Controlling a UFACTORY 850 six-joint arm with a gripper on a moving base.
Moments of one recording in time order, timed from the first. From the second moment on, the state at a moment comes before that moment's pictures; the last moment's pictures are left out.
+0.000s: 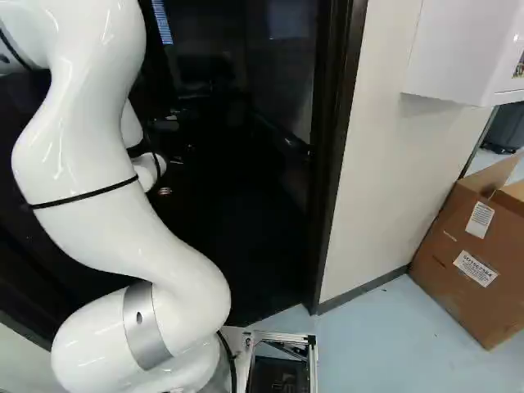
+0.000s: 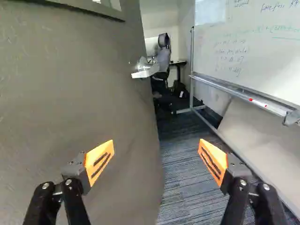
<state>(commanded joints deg) 34.9 -14.9 -40.0 19.0 57.6 0.0</state>
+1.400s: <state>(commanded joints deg) 38.3 -23.8 -50.8 23.9 57.6 0.0</state>
